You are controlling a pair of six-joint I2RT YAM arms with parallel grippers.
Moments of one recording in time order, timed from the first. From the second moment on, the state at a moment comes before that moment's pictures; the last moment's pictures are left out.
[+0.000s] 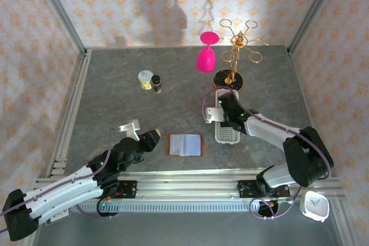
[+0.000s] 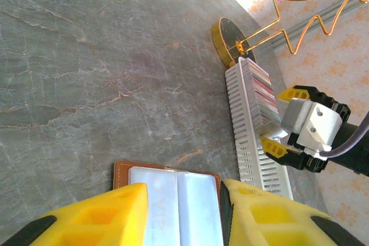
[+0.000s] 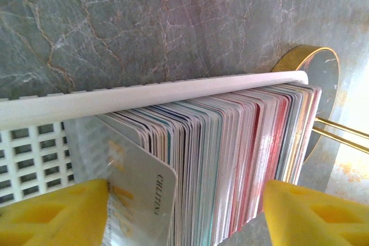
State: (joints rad) left arm -0.87 0.51 0.19 -0.09 -0.35 -1.04; right arm 0.52 1.41 0.72 -0.24 0.27 -1.18
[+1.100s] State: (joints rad) left arm -0.87 0.52 0.19 -0.09 -0.34 -1.05; right arm 0.52 1.34 0.72 -0.31 0.24 -1.16
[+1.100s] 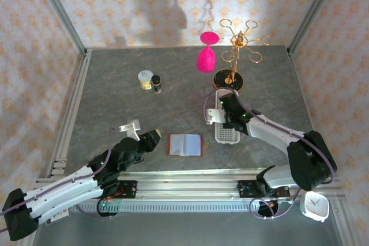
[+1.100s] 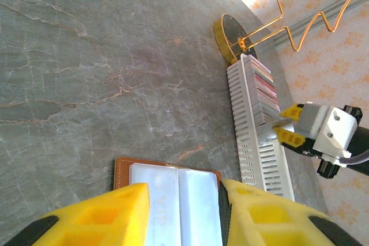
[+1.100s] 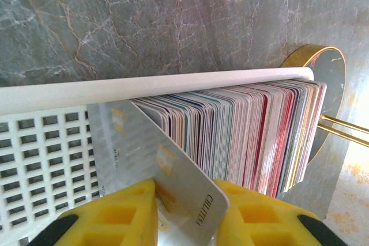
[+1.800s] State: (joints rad) left arm -0.87 0.52 0.22 -0.10 -0.34 -0.98; right arm 0.59 1.07 0.75 -0.59 0.08 -1.05
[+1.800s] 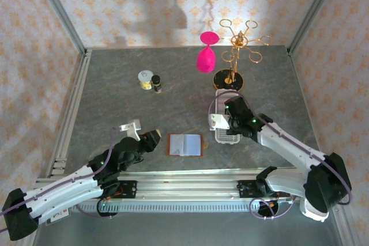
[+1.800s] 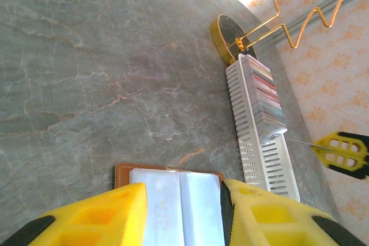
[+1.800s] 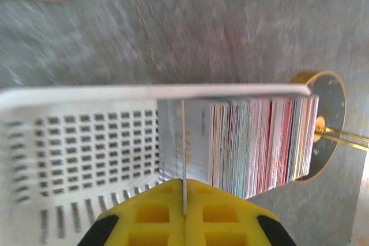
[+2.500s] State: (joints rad) left arm -0.87 0.80 0.42 0.26 -0.08 -0.85; right arm 0.62 0.64 0.59 0.03 -0.35 0.29
